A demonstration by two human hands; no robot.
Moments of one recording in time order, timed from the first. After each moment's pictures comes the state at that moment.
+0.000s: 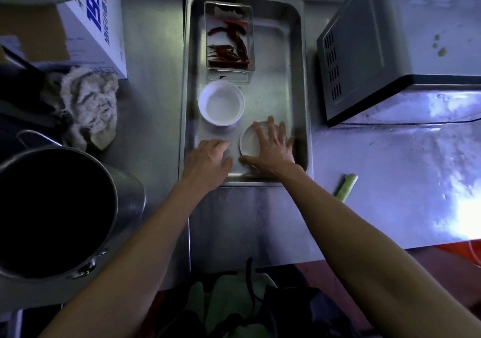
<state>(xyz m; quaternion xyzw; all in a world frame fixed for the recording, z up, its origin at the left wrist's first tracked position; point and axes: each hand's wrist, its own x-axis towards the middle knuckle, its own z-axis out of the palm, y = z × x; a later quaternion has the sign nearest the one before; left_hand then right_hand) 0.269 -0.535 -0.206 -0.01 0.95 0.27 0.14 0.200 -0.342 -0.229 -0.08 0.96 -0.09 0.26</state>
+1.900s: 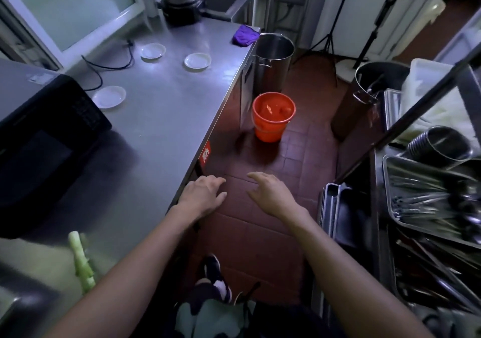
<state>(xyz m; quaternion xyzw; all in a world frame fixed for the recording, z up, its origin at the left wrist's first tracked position) 0.482 0.094 -0.117 0.57 0.80 -0.01 0.17 0.664 0.203 -0.120 0.39 0.88 -0.27 0.00</state>
